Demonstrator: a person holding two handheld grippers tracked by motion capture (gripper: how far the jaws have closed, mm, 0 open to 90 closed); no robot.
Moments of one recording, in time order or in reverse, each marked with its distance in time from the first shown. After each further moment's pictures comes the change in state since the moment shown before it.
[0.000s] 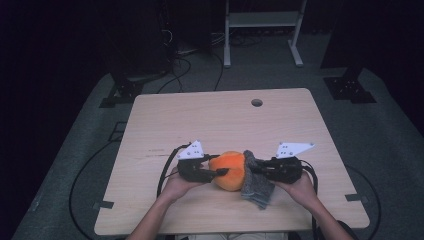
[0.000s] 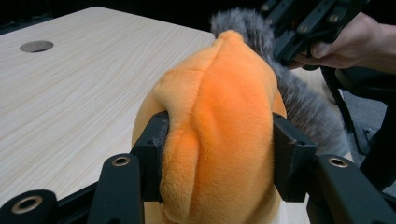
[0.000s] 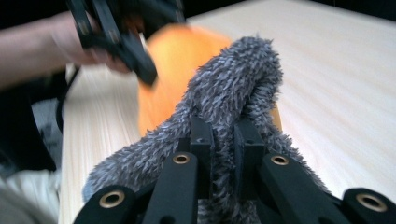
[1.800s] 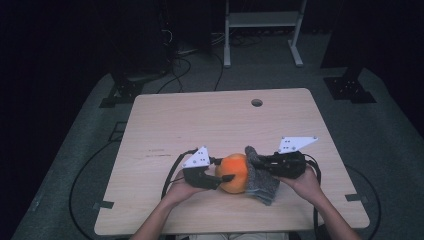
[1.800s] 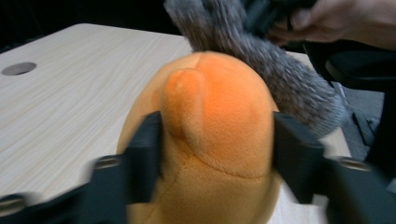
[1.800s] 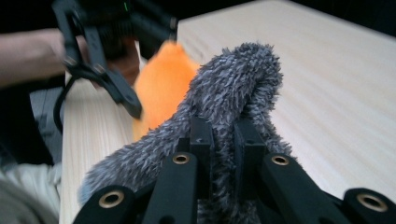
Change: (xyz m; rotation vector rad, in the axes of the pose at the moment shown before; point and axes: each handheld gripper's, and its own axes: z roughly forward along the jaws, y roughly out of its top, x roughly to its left) left arm -0.013 -0.005 0.014 -0.033 -0.018 0.073; right arm -0.003 0.018 -0.009 0.027 -0.001 -0.041
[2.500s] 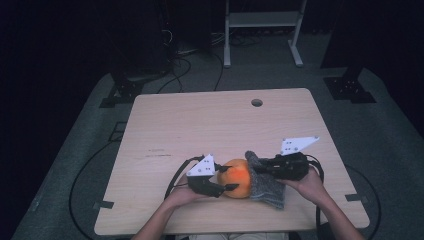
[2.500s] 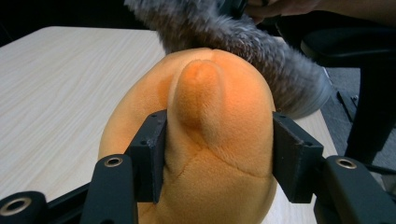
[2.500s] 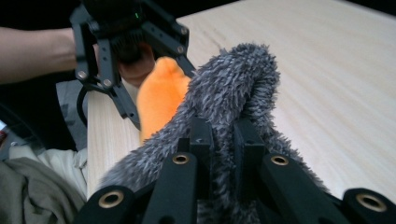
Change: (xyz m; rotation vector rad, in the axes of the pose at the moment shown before) left arm -0.015 -0.005 0.006 0.039 -0.077 0.107; right arm 0.001 0.000 -0.005 0.026 0.077 0.004
